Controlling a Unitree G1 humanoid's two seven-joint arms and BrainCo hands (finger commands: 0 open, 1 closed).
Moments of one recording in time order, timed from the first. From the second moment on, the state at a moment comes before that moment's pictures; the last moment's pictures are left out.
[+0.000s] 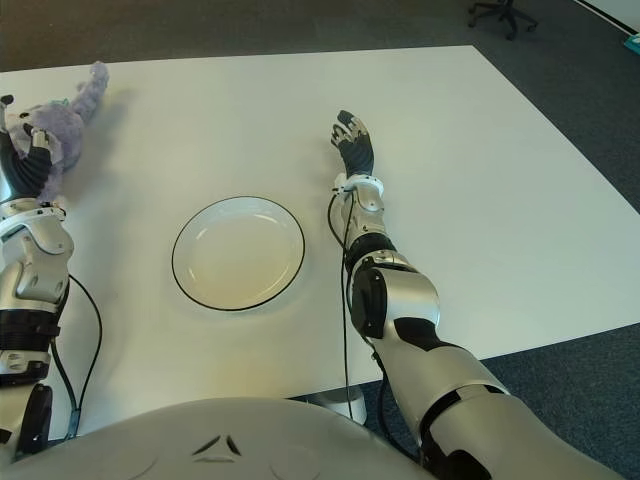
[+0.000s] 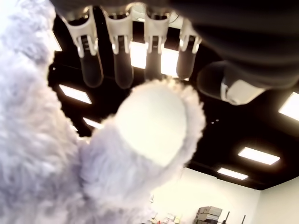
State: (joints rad) left arm -0.18 0.52 0.15 0.25 0.64 0.08 0.65; right arm -0.87 -0.02 -0.35 1.29 0.10 -0.43 0.05
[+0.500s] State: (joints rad) left arm -0.18 0.54 0.15 0.31 0.59 0.00 0.61; right arm -0.87 -0.02 -0.35 1.29 0.10 -0.43 0.07
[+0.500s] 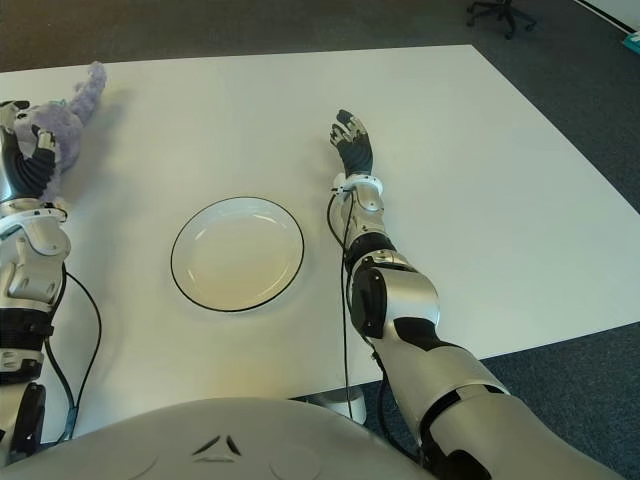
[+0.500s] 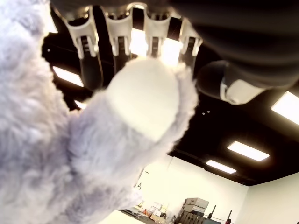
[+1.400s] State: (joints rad) left arm -0.23 0.55 0.14 0.40 0.56 -0.04 0.54; right arm -0.88 -0.02 -0.33 1.29 0.10 -0.43 0.05
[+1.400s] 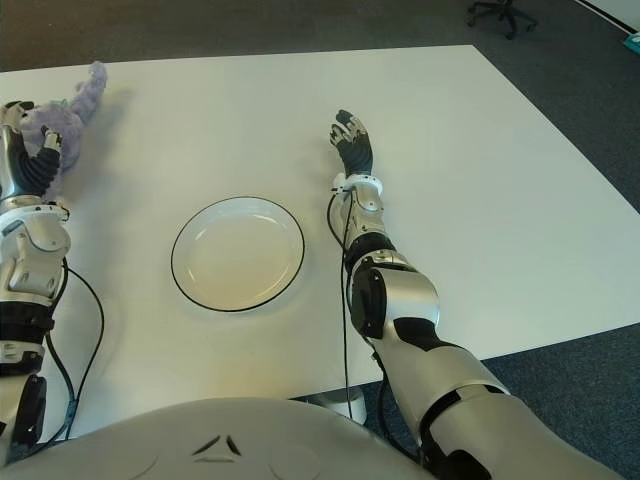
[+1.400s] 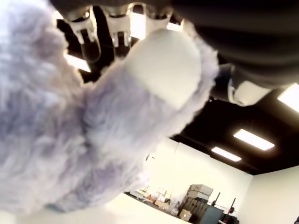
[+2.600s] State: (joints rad) left arm -0.38 0.62 0.08 0.68 0.52 -0.18 0.48; right arm -0.87 -0.03 -0.34 1.29 0.11 -0.43 0.06
